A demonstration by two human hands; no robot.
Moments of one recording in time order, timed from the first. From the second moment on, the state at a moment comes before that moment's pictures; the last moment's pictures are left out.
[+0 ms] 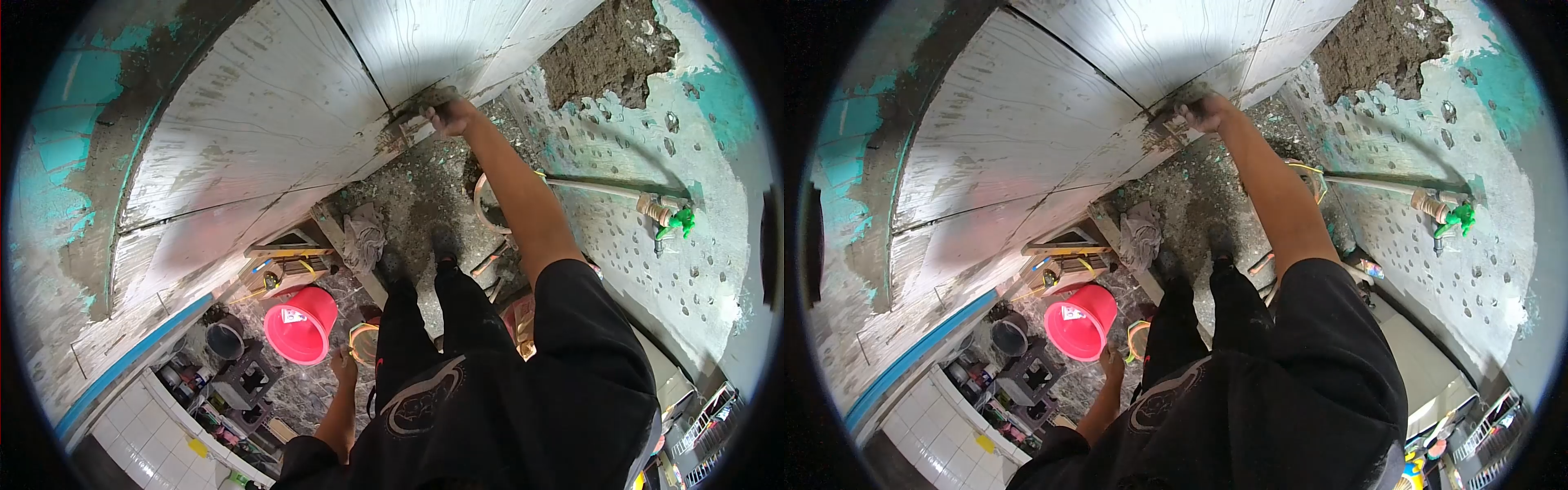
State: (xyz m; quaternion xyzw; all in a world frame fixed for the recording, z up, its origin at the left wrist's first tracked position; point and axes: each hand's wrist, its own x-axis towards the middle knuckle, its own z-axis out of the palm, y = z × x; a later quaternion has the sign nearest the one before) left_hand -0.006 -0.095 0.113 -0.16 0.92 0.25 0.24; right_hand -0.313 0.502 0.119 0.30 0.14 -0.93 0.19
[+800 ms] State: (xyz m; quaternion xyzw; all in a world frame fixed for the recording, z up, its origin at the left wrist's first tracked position) left_hand -0.010 -0.142 0.136 -0.20 0.91 0.26 0.26; right_hand -0.262 0.392 0.172 0.39 0.18 -0.90 0.04
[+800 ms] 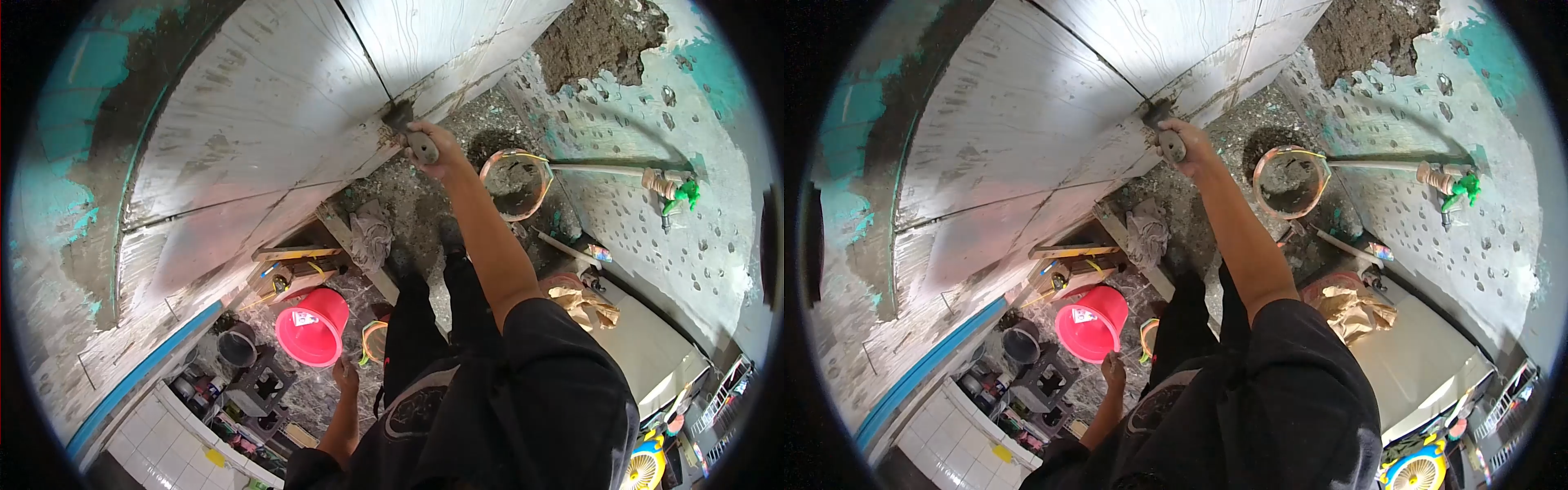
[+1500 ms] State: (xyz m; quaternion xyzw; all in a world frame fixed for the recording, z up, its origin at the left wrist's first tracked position) left_hand 0.015 -0.165 0.159 -0.20 0.90 0.29 0.27; right_hand -0.278 0.395 -0.053 0.40 0.11 -0.90 0.16
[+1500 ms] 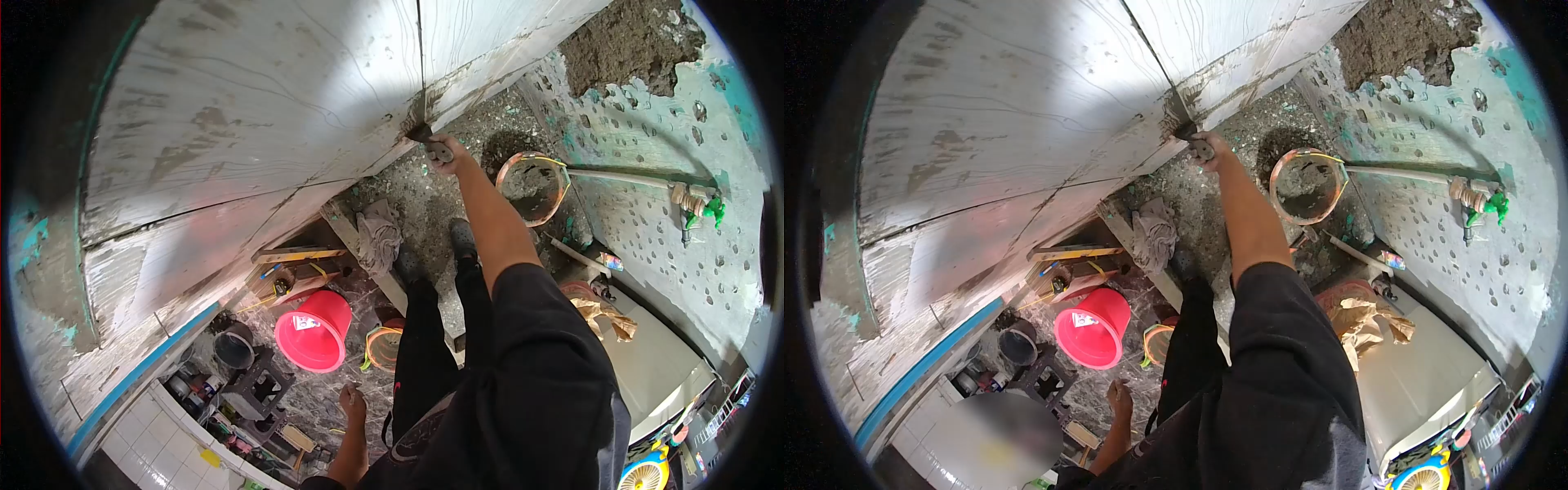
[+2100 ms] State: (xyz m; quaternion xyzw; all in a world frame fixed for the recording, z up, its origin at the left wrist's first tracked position) left_hand -0.080 -0.197 0.162 -0.11 0.90 0.33 0.25; right_hand -0.217 0.362 0.207 0.32 0.24 -0.92 -0.01
